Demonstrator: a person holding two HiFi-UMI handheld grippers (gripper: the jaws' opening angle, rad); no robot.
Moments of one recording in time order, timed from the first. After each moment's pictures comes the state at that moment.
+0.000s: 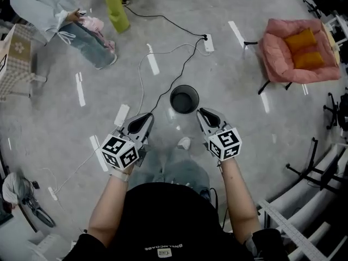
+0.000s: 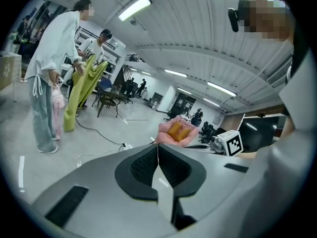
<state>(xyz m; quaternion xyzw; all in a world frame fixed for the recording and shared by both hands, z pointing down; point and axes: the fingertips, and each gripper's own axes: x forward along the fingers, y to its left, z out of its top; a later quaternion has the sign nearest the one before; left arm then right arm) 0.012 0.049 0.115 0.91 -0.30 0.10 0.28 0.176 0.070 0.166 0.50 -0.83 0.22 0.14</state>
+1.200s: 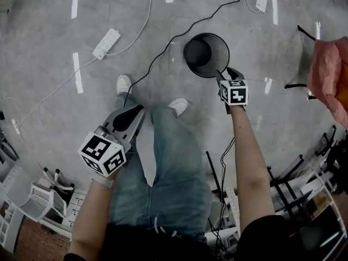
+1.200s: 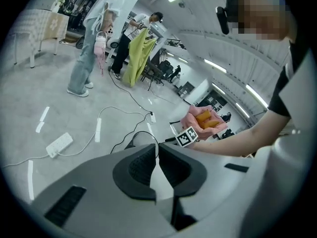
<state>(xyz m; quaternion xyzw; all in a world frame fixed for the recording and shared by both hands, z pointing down) -0.050 0.107 0.404 0.79 -0.40 0.15 0.45 0.229 -0.005 0.632 0.41 -0.73 0.31 0.45</state>
